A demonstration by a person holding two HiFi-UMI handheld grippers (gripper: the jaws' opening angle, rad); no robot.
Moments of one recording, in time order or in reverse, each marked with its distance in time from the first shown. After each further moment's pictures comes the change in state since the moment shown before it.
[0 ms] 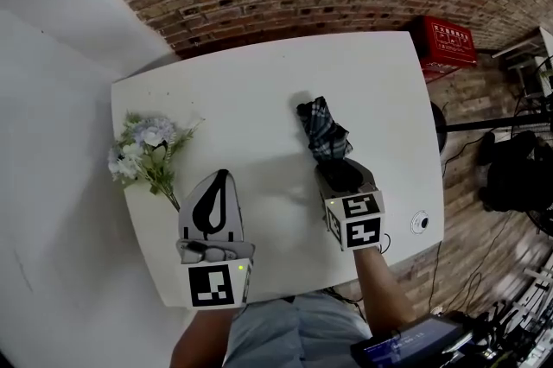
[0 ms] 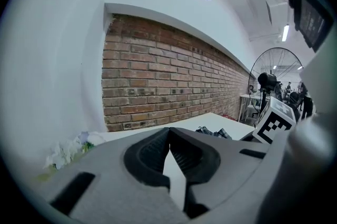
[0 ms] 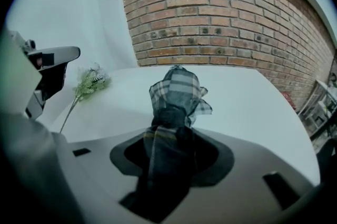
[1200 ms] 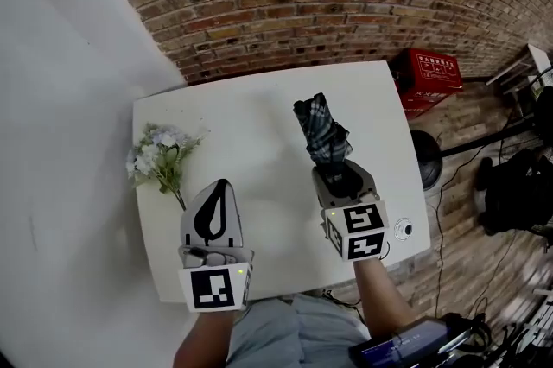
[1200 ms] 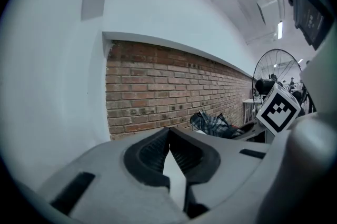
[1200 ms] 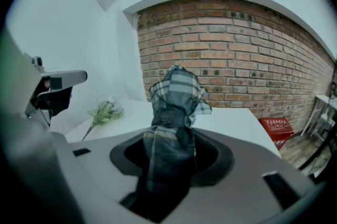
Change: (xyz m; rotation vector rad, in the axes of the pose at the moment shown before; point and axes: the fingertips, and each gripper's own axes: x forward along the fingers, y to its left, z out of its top) left arm -0.056 -0.025 0.055 0.097 -0.161 0.059; right arm -0.090 0.006 0.073 -0.070 -0.302 0.007
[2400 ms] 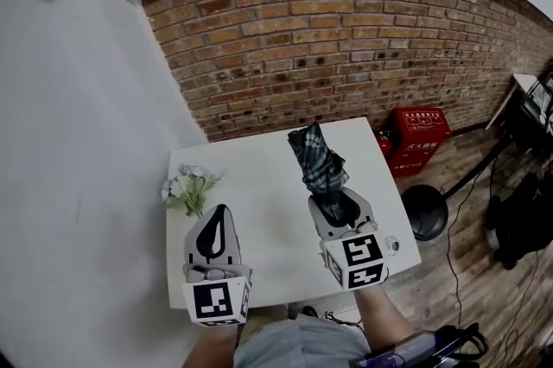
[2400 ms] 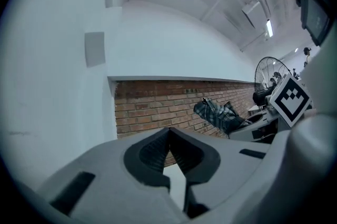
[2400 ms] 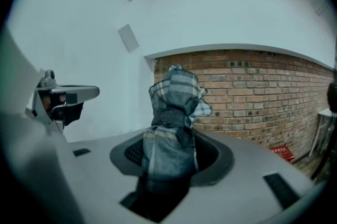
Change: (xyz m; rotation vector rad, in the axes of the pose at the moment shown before) left arm -0.115 -0.031 0.102 0.095 -0.214 0.097; right arm -0.155 0.035 0.081 -0.078 -0.351 0.040
